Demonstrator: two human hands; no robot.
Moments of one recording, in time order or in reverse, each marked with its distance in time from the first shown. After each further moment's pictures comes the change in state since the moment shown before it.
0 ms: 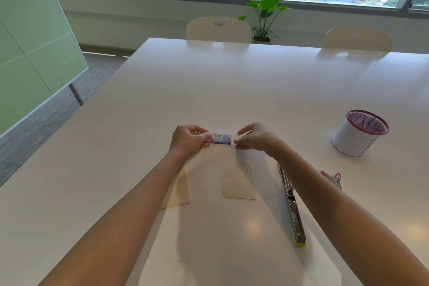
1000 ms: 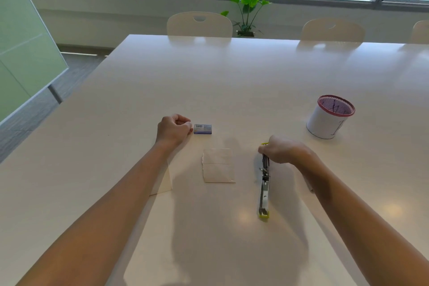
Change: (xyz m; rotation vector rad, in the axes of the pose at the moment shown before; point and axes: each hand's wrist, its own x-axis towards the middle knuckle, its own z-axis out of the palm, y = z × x) left_hand -0.011 0.014 0.013 0.271 0.108 0.056; right_hand -0.077 0.045 -0.069 -0.919 0.112 0.152
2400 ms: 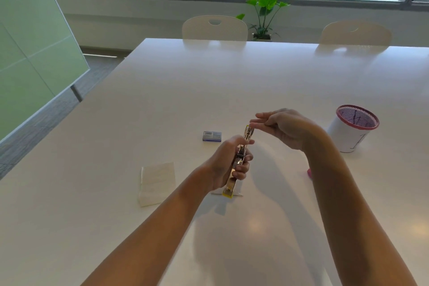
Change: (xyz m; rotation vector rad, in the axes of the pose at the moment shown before) left_hand -0.091 0.052 0.054 -0.577 -0.746 -0.315; right_hand 0.003 -0.037 -0.055 1.418 -0.226 -0.180
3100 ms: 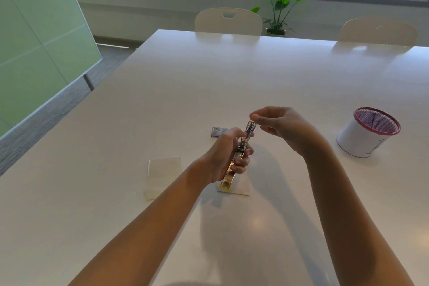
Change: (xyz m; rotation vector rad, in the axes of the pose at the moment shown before) left_hand -0.001 0.009 -0.020 -0.068 -0.018 0.005; right_hand 0.012 0.014 0.014 -0.429 -0.025 -0.237
